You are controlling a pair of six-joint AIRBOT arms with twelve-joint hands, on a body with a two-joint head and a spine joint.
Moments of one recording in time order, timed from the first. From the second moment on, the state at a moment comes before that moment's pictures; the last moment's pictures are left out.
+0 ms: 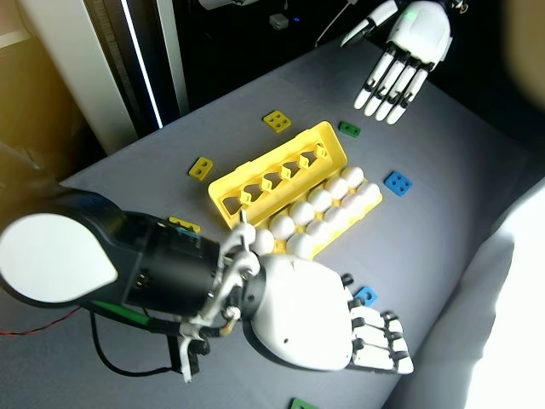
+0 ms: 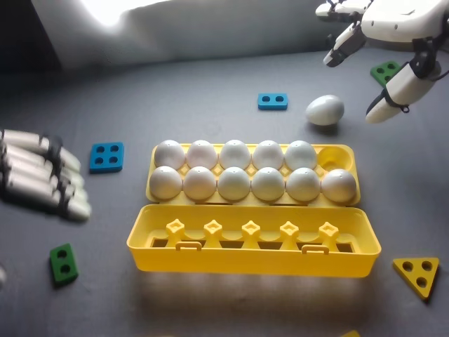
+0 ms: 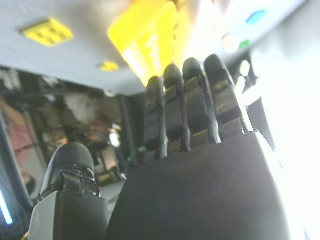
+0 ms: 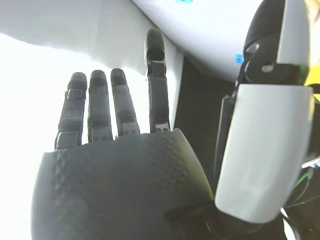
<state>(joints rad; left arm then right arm) 0.54 -0.76 1.04 1.27 -1.11 -0.23 -0.10 -1.23 1.59 -0.85 0.22 -0.43</state>
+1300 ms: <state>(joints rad) 0.59 -0.86 1.06 1.27 -1.09 -0.13 -0.15 -1.39 1.75 -0.82 0.25 -0.43</state>
